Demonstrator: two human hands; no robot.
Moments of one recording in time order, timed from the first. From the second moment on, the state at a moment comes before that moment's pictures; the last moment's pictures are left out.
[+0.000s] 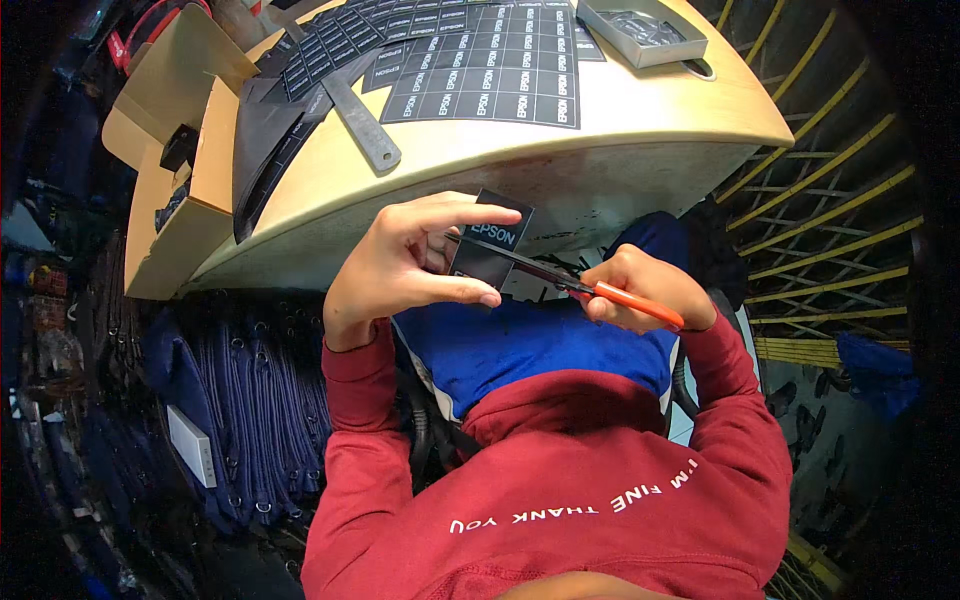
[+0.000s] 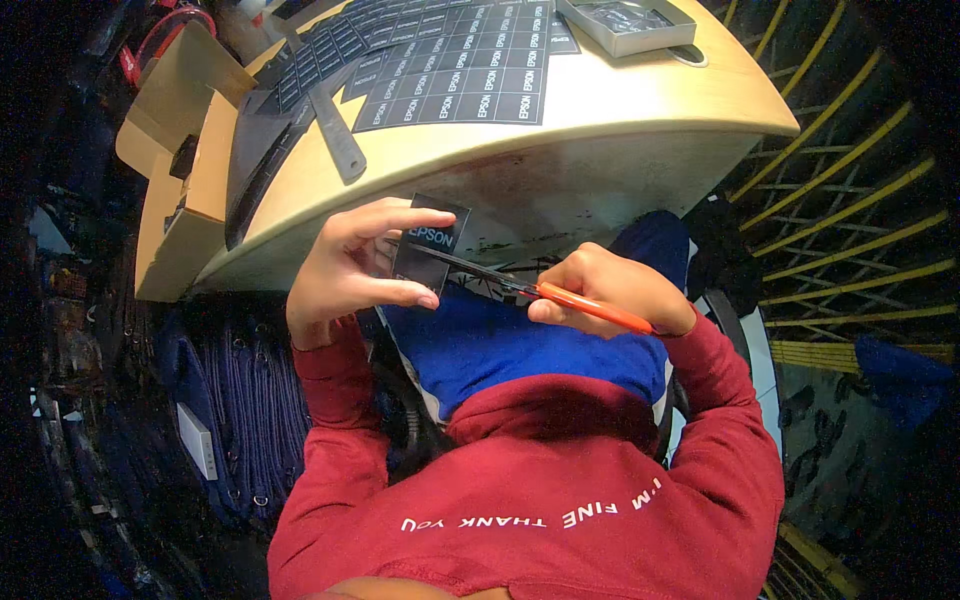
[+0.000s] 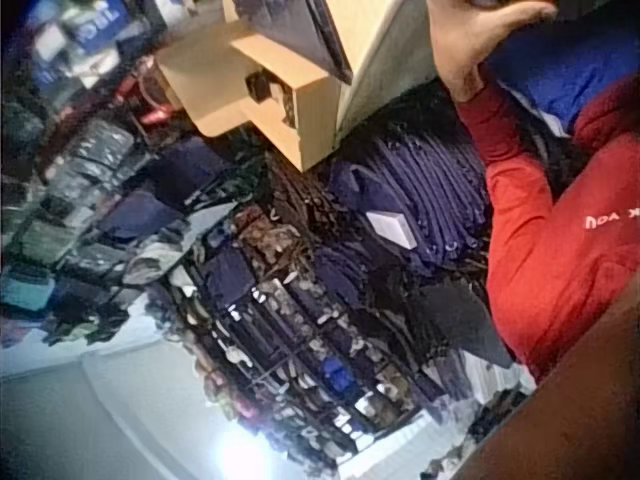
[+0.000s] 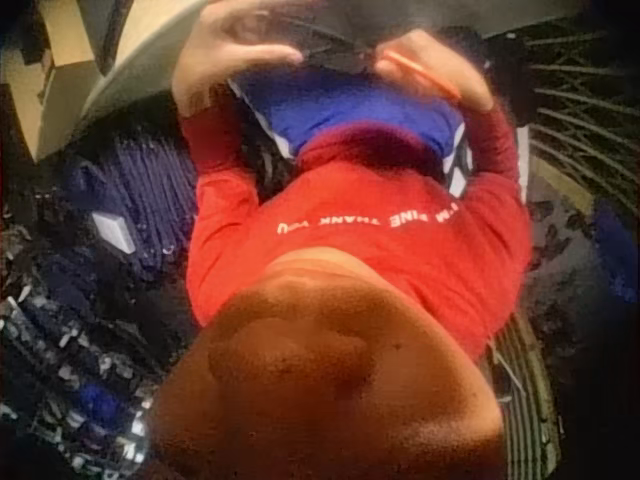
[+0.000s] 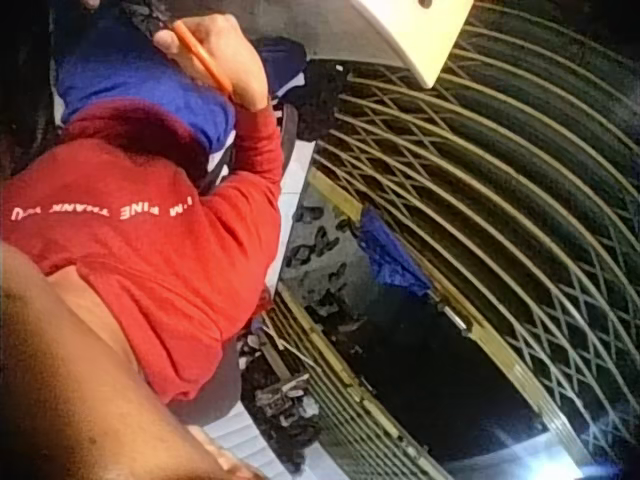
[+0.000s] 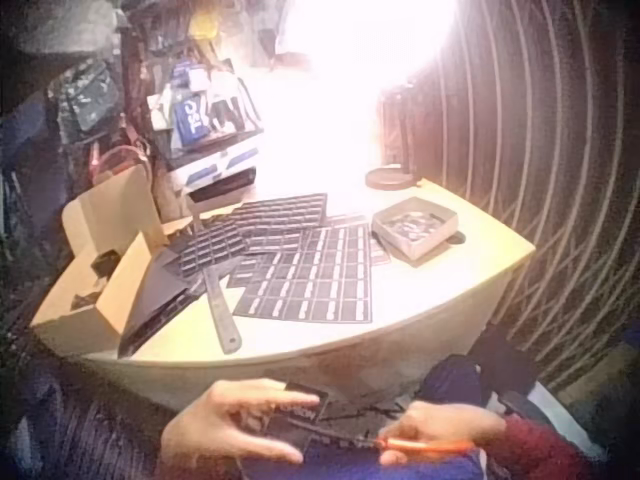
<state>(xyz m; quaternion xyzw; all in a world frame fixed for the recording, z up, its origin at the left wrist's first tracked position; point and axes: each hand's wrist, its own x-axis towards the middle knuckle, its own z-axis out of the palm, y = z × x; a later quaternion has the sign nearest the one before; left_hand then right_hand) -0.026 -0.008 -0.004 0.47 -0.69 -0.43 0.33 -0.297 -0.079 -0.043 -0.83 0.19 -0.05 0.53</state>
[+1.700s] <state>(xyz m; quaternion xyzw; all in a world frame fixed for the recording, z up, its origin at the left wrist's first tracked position) -0.101 -0.323 0.022 0.47 -0.79 -0.13 0.38 -0.426 -0.046 -0.118 -0.56 0.44 -0.24 0.66</state>
